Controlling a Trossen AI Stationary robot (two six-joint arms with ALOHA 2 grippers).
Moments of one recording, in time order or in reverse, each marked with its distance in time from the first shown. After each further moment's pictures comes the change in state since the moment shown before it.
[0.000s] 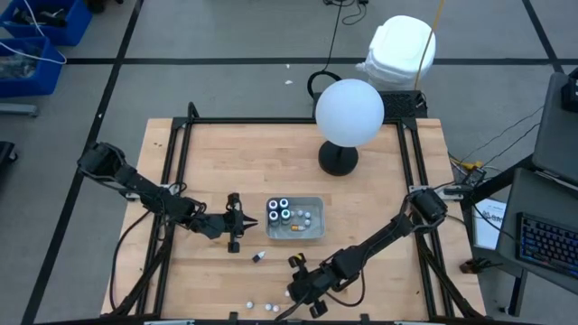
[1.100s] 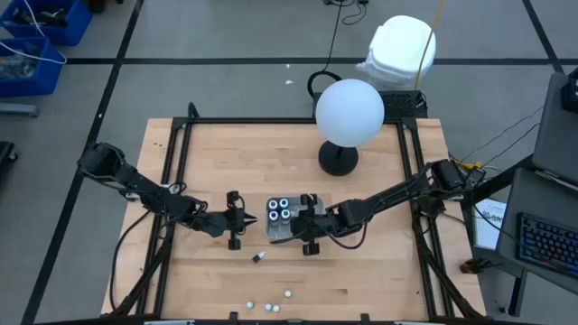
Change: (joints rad) left arm 0.027 0.000 0.000 -0.047 0.002 -0.029; right arm -0.280 -0.284 -0.226 -0.107 0.231 -0.046
